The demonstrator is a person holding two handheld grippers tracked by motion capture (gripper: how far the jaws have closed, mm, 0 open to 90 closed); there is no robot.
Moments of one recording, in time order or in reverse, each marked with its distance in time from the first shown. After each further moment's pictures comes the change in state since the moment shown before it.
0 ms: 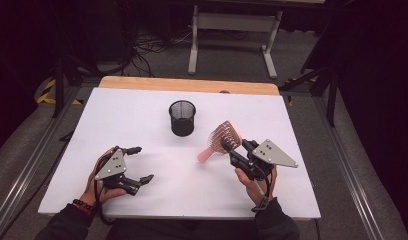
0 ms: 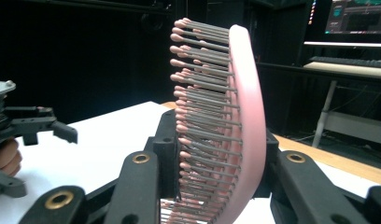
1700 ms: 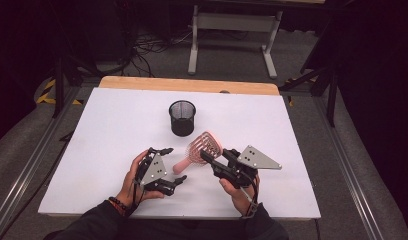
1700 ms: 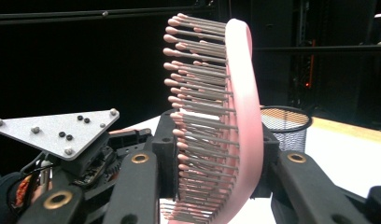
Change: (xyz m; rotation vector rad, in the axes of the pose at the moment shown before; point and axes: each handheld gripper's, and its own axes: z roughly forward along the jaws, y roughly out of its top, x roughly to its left) left arm -0.046 0.032 0.079 0.001 0.054 0.087; right arm 0.032 -0.012 0.015 0.007 0.187 0.126
